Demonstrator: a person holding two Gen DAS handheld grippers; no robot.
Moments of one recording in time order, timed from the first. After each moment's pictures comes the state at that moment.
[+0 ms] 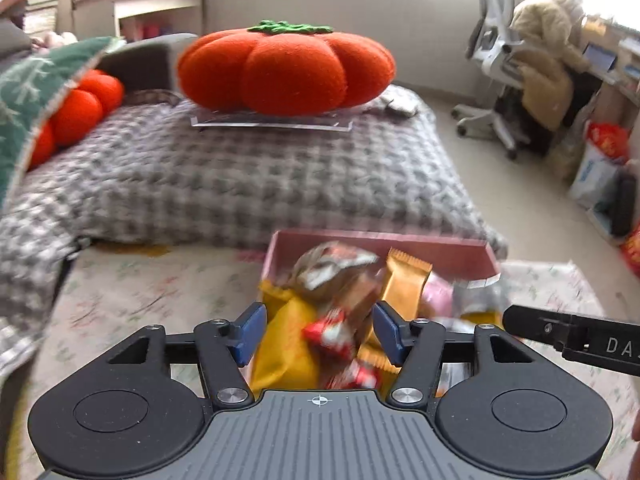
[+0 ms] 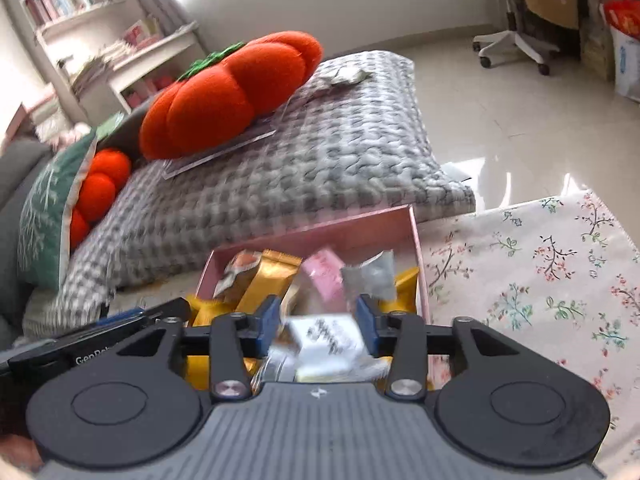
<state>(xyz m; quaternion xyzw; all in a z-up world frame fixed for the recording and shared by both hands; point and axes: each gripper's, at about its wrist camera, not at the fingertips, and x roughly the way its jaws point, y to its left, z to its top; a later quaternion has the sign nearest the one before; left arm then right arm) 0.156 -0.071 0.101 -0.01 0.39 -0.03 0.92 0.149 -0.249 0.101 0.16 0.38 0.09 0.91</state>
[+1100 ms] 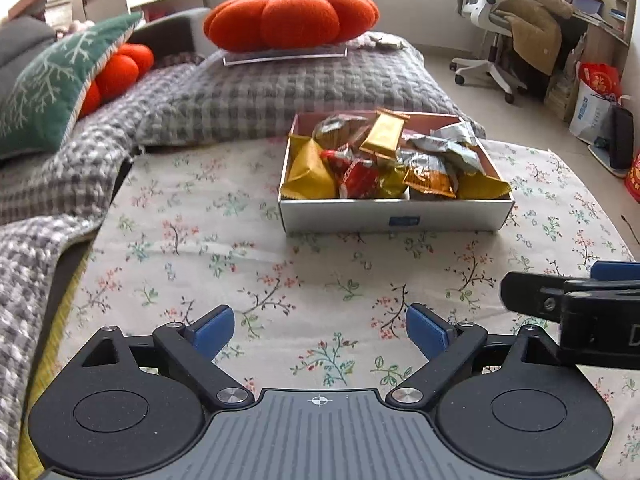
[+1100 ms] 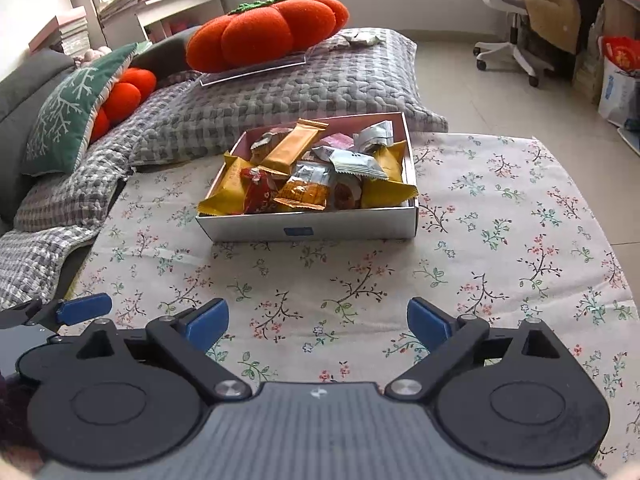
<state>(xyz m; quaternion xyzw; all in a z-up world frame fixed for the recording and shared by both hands) -0.002 -0.062 0.071 0.03 0.42 -0.02 0.91 0.005 -0.207 0.084 0.07 0.40 0.07 0.91</state>
